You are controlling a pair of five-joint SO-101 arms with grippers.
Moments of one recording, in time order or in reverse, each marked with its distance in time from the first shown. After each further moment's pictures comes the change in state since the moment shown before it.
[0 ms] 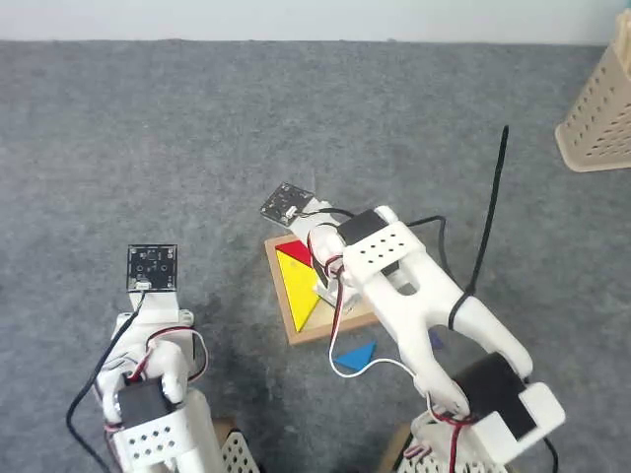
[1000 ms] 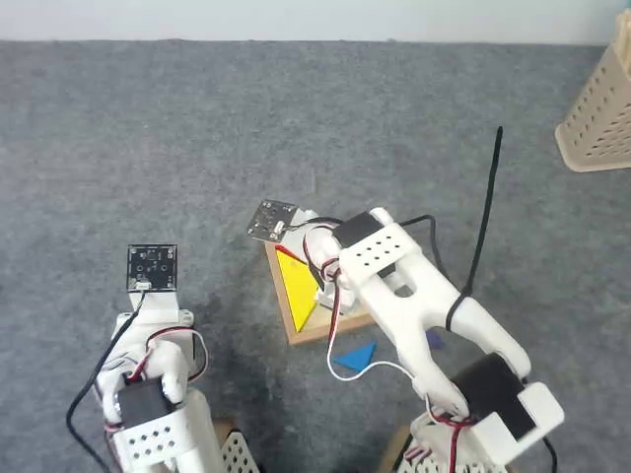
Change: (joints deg) left arm 0.0 0.0 0.0 0.0 0.0; right arm -1.2 0.0 0.0 0.0 10.7
